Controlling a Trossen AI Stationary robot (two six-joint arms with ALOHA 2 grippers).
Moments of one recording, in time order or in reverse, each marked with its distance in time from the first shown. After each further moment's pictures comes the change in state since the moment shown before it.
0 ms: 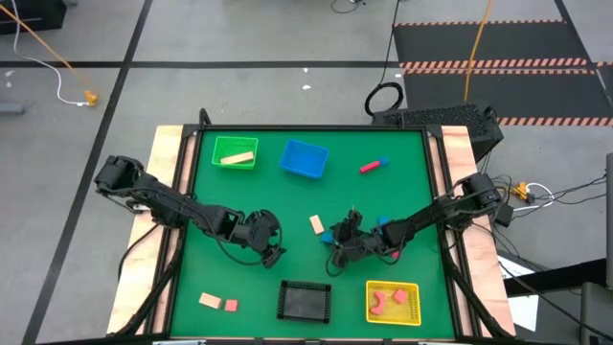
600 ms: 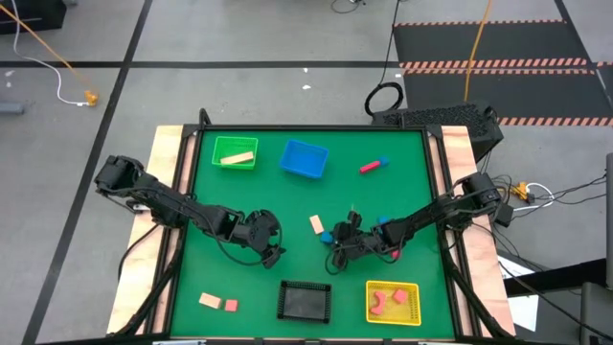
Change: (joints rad) left arm 0.000 0.000 0.000 0.000 -0.007 0.011; right arm -0.013 0.000 0.000 0.002 -0.087 0.074
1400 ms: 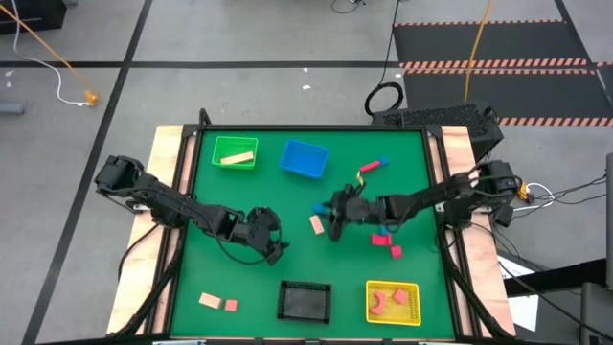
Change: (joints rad) left arm 0.007 0.000 0.000 0.045 -0.100 0.013; right arm -0.241 -0.182 -0.001 0.087 -0.103 -0.190
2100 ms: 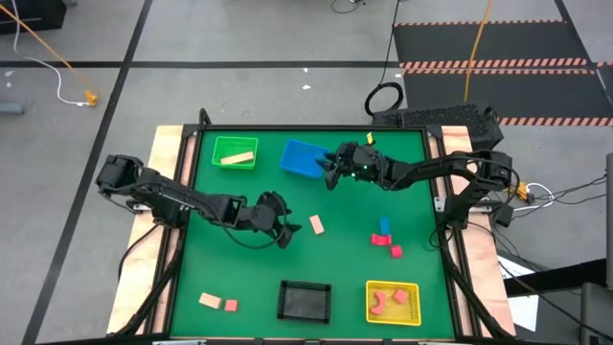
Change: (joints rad) left arm 0.135 0.000 0.000 0.173 -0.005 0.105; right arm -0.393 0.008 0.000 0.235 -0.158 -0.104
